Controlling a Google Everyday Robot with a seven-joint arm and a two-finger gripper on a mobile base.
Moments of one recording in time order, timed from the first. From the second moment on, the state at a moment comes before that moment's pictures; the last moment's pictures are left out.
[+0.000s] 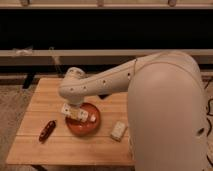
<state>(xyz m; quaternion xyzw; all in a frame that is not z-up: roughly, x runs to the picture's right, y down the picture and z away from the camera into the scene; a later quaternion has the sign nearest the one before) -0.156 0.093 0.782 -0.22 -0.04 0.10 0.97</state>
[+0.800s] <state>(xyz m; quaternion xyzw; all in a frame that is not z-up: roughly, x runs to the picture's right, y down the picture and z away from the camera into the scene) -0.140 0.075 0.770 -0.22 -0.03 0.10 0.97</state>
